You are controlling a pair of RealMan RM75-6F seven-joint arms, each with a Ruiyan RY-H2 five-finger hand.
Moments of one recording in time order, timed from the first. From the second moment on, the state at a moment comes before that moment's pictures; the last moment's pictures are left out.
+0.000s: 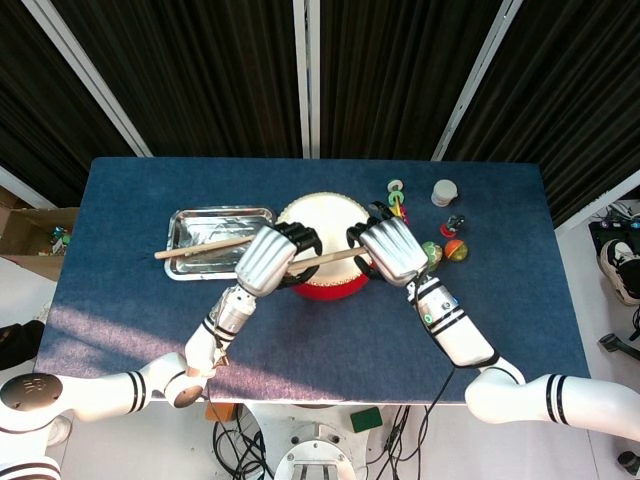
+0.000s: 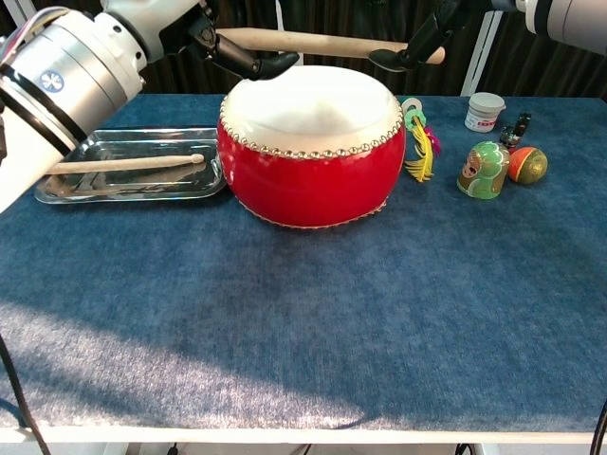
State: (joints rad) left arm -0.82 -1.73 -0.26 -1.37 1.52 1.28 0.05; right arm 0.87 -1.34 0.25 -1.79 -1.10 1.06 -0.48
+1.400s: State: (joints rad) left arm -0.83 -1.73 -0.24 -1.35 1.49 1.23 -0.19; right arm 0.88 -1.37 0.25 -1.77 -1.05 1.05 -0.49
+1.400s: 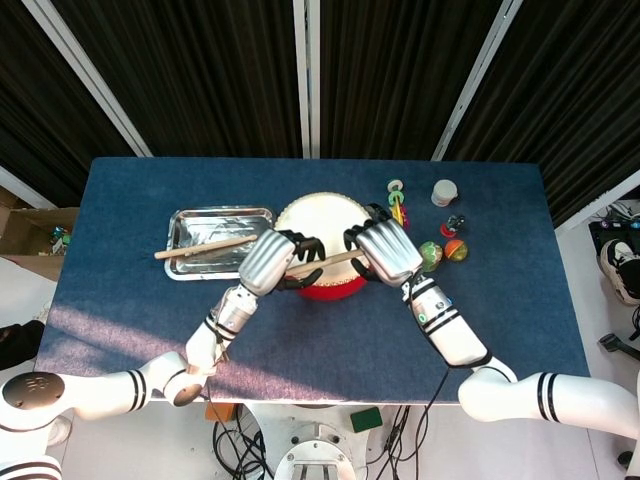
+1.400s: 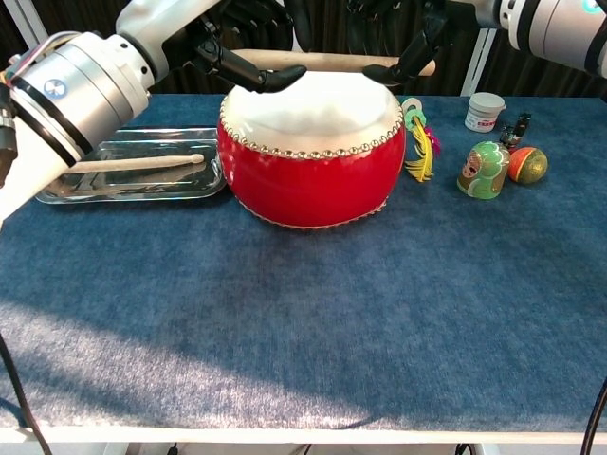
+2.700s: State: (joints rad) left arm -0.57 -1.59 -0.20 -1.01 1.37 1.27 -0.78; right arm 0.51 -1.03 0.15 -1.91 -1.37 1.34 -0.12
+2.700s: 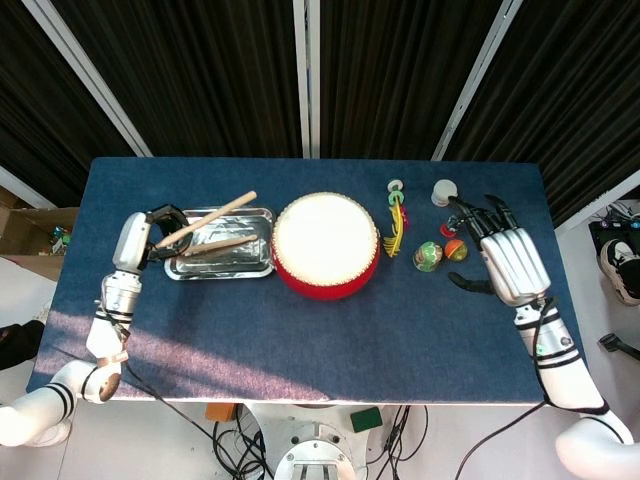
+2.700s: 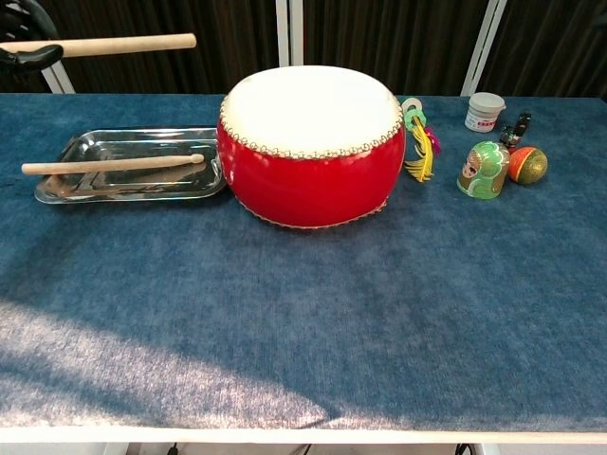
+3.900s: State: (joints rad) left arm -0.64 -1.91 -0.09 -0.39 1.47 1.07 -0.91; right arm 0.36 -1.00 0.15 -1.92 -1.44 1.41 -0.05
